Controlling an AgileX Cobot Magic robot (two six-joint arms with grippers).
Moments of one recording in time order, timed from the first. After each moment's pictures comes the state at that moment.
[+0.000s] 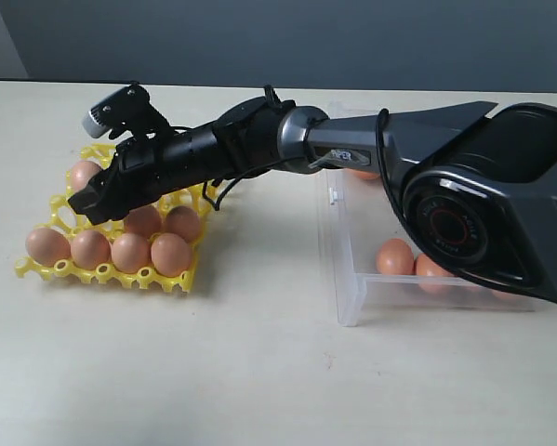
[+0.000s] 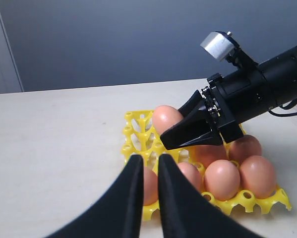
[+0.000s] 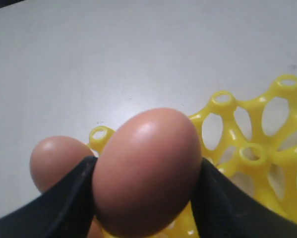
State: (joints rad) left arm -0.05 0.02 -0.01 0.11 0.21 -0.12; right arm 0.73 2.47 -1.88 1.45 0.62 -1.54
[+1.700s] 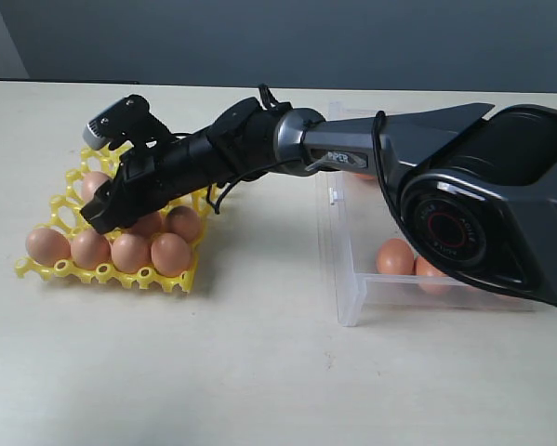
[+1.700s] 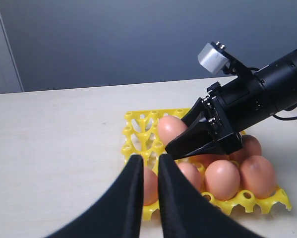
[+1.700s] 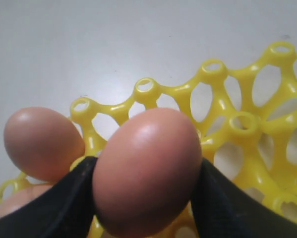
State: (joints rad) left arm -0.05 0.02 -0.01 0.11 0.21 -0.12; right arm 0.74 2.47 -1.88 1.29 0.57 -1.41
